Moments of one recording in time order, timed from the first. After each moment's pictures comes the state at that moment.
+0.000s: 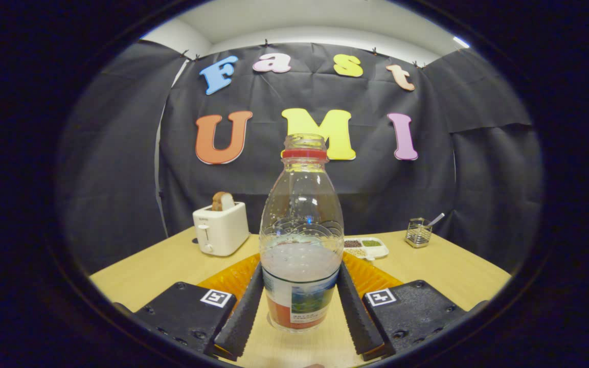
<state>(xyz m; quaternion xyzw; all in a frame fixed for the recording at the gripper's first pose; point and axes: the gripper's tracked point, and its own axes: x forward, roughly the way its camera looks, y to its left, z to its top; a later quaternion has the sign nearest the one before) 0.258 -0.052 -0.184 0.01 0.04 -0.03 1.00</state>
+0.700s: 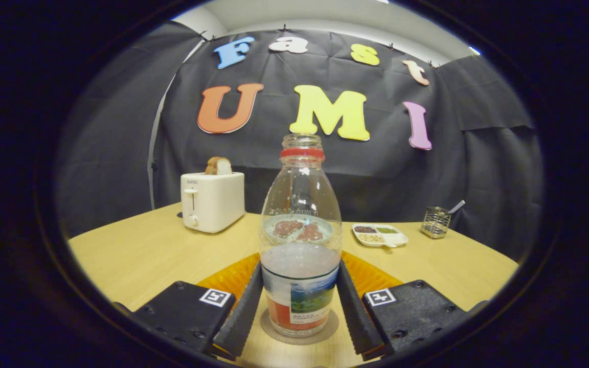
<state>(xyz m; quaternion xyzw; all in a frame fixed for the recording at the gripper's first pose) 0.321 -0.023 -0.265 -0.01 0.04 -0.01 1.00</state>
